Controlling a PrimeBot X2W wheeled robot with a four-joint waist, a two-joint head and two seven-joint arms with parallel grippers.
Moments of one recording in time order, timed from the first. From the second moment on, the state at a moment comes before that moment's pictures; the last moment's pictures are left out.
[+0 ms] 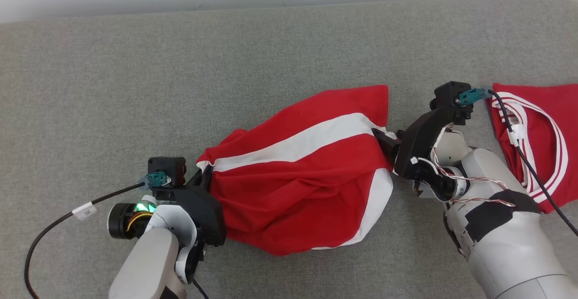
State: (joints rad) left arm -0.56 0.07 -0.26 0.71 -0.35 -0.04 0.17; right arm -0.83 -0.12 0.24 0.88 0.58 0.13 0.47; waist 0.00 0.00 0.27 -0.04
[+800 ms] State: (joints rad) left arm -0.56 0.09 -0.26 0.63 -0.39 -0.05 0.04; right arm -0.79 -0.12 0.18 0.73 0.58 0.13 0.41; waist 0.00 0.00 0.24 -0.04
